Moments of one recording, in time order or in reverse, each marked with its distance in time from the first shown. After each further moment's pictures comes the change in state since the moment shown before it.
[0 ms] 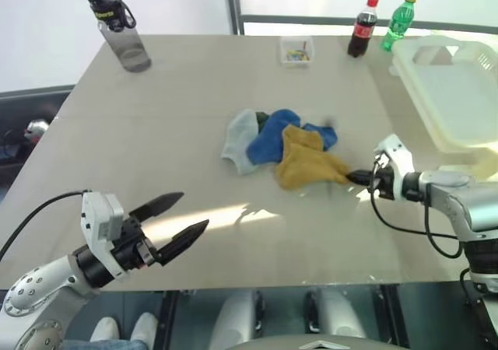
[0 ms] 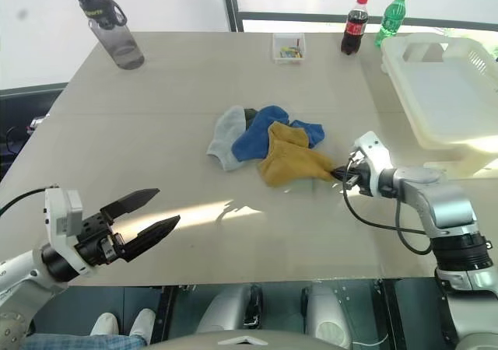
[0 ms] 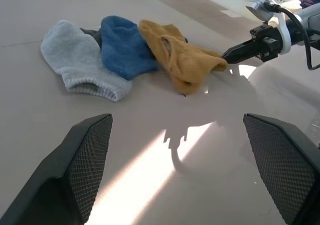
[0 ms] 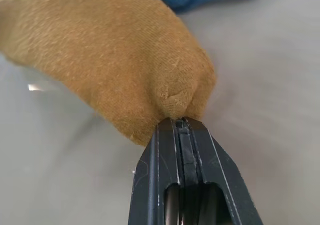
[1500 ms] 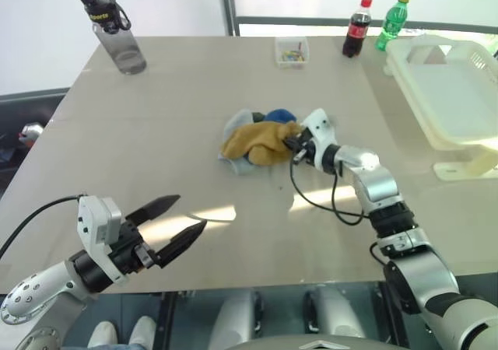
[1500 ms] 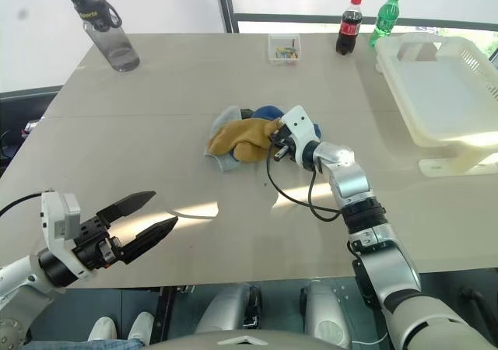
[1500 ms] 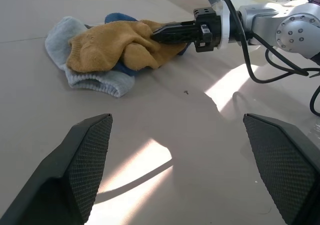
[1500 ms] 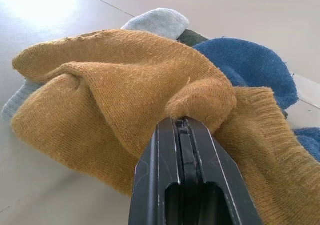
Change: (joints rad) left arm 0.042 -0.019 0.028 -0.028 -0.002 0.008 0.033; right arm -0.309 0.526 0.139 0.401 -0.283 -0.457 -0.196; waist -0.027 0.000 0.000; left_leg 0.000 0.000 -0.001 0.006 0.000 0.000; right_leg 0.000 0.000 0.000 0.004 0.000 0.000
